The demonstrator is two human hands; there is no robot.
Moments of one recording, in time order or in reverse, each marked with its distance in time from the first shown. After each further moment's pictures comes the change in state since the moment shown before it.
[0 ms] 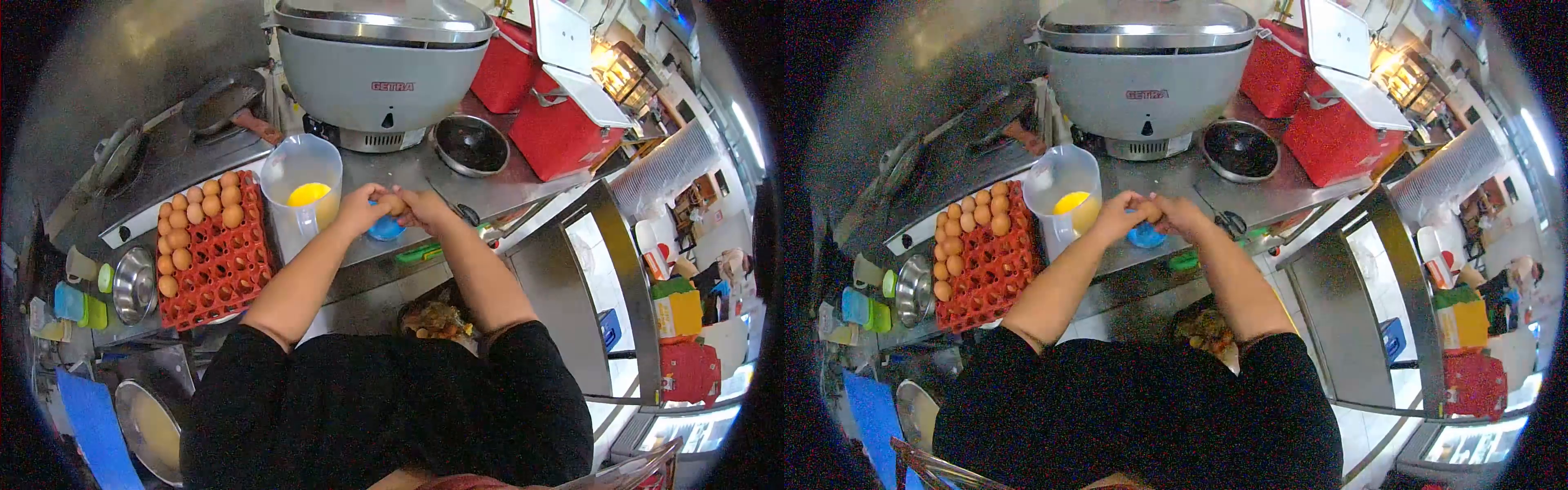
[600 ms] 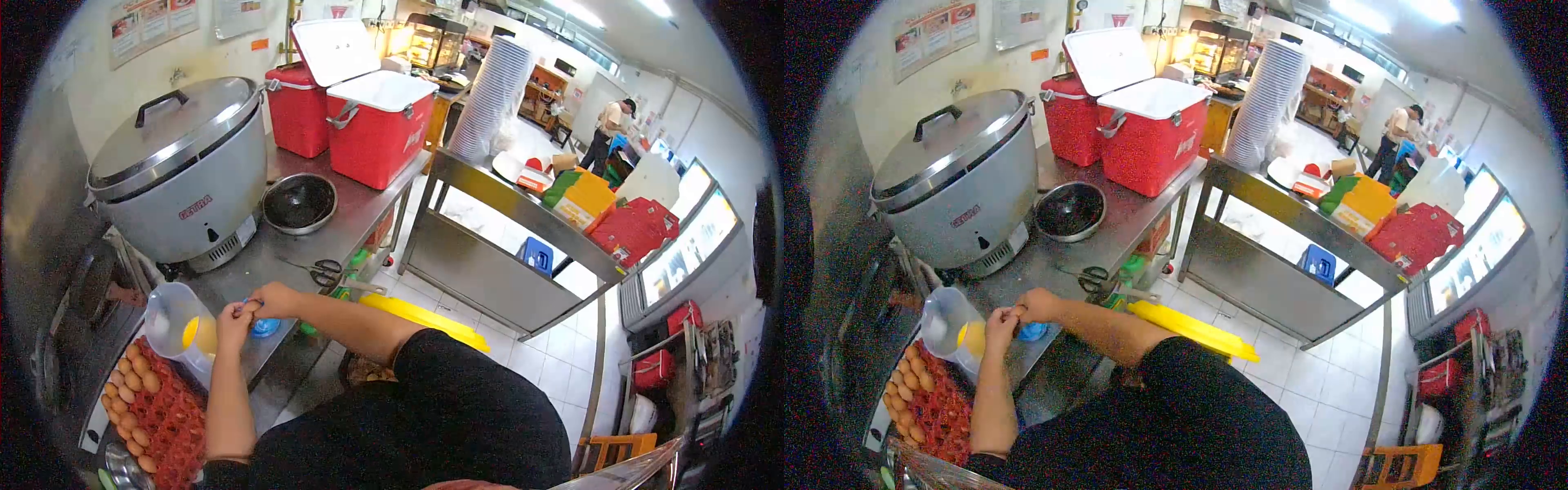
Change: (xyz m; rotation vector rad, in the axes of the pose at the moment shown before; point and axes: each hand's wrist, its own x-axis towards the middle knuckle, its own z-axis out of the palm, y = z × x) left_hand 0.002 -0.018 0.000 -0.059 -0.045 -0.152; right_hand -0.001 0.012 0.015 -0.729 0.209 -0.671
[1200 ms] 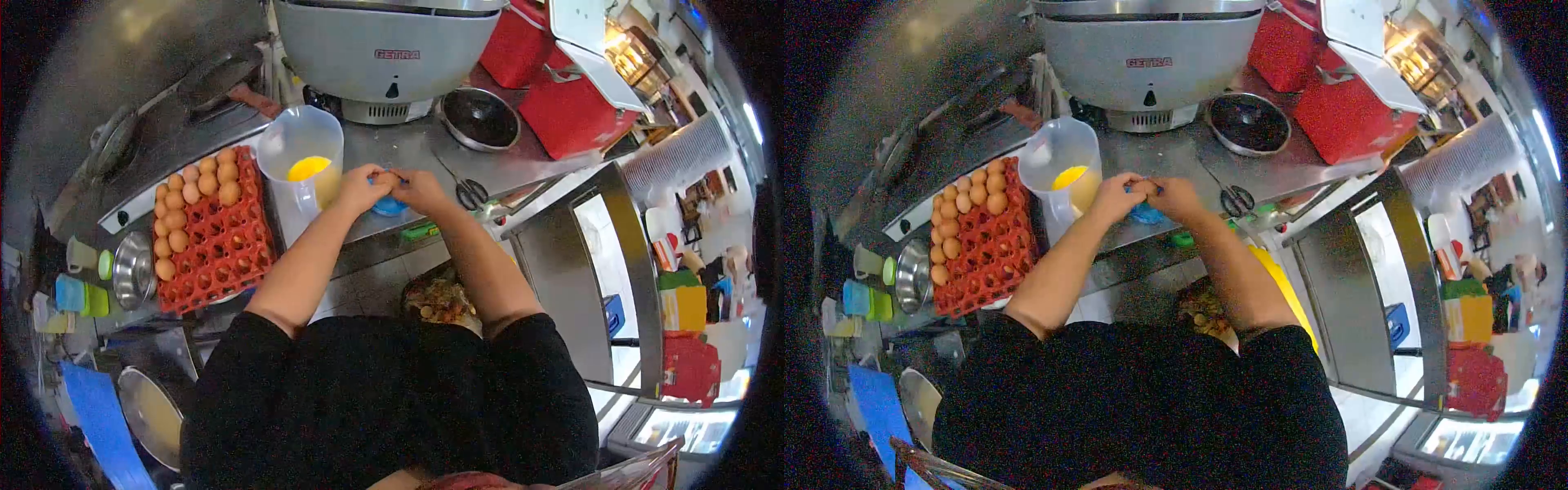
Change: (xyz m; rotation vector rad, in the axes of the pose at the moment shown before) left_hand -0.011 0.016 0.001 0.270 0.114 0.062; right_hand 0.000 0.003 0.009 0.097 0.025 0.108
